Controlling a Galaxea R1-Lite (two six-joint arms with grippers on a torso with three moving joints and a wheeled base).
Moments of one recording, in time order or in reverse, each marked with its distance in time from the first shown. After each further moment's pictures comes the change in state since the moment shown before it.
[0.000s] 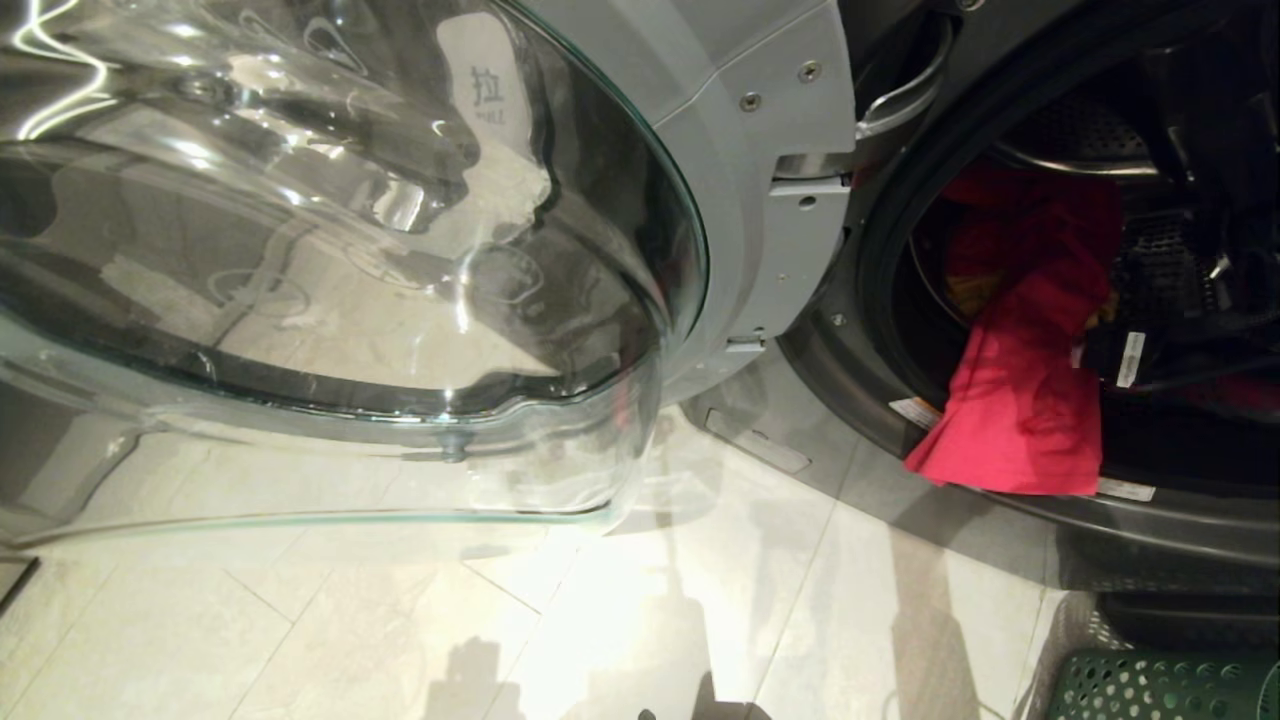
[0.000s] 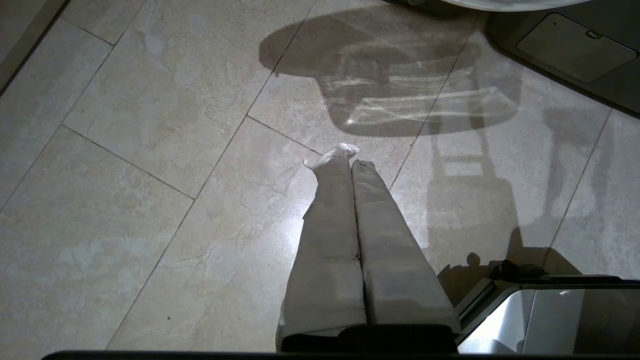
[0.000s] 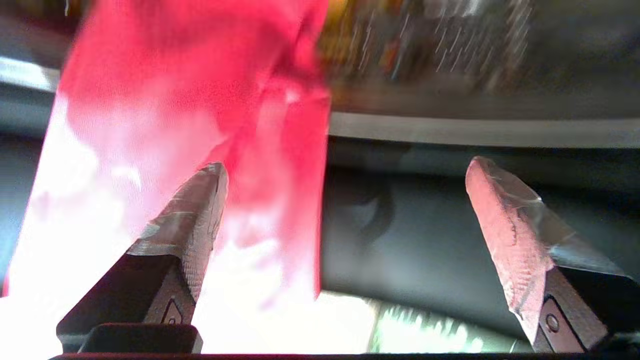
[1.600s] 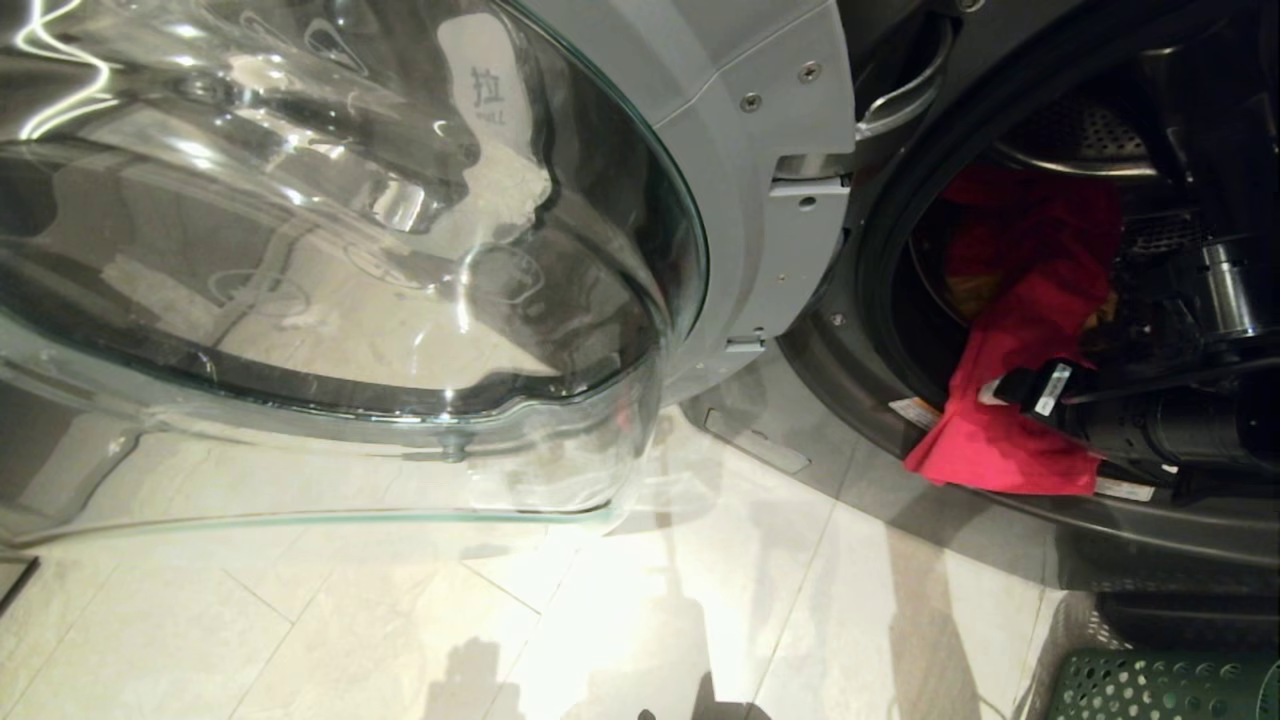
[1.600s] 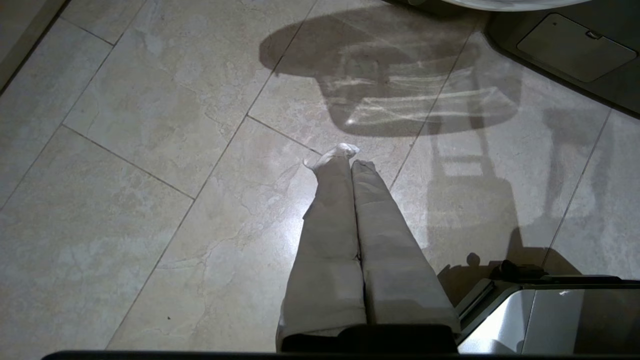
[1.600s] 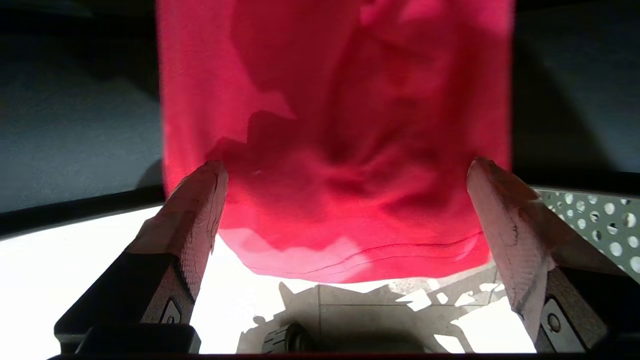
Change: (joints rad) left arm 0.000 0.000 0.000 0.000 0.000 0.000; right arm 0.125 0.049 0.017 0.104 0.164 0.425
